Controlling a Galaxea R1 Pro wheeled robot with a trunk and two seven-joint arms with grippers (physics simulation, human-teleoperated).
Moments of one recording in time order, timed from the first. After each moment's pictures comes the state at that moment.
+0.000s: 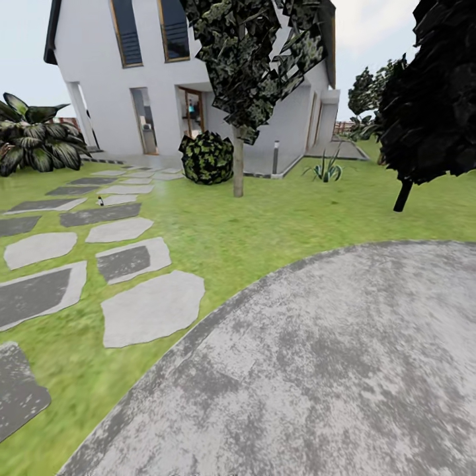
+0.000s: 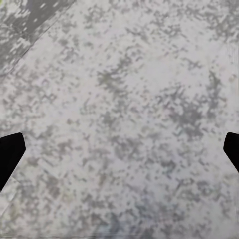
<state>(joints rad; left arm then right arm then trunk) -0.17 0.05 0.12 -0.27 0.06 -0.33 0.00 -0.10 -0.04 0.00 -0.41 0.01 -0.42 0.00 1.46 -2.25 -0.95</state>
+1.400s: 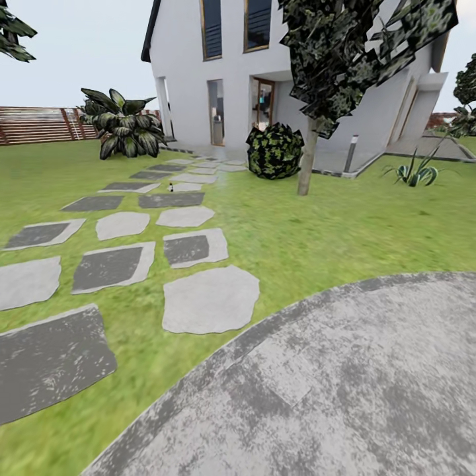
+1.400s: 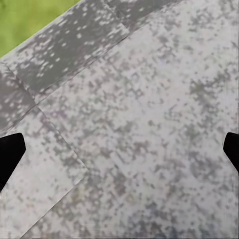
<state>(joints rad) -0.17 0.05 0.13 -0.27 0.07 -0.33 0.00 -0.10 -0.04 0.00 -0.41 0.02 -0.42 0.00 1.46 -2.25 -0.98</state>
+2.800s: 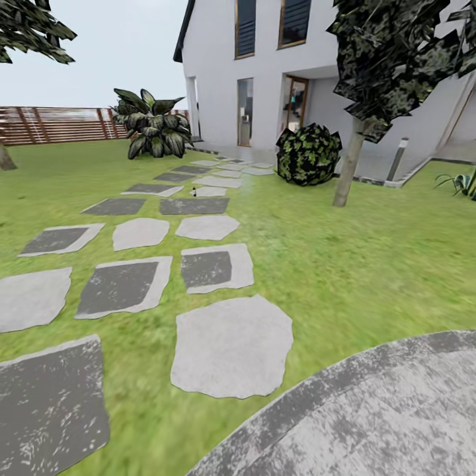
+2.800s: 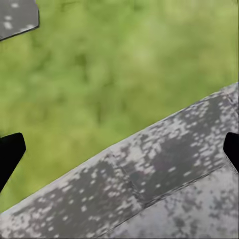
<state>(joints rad) -0.17 0.05 0.13 -0.27 0.07 -0.33 0.00 -0.10 -0.04 0.00 -0.41 0.03 -0.42 0.00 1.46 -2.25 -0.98</state>
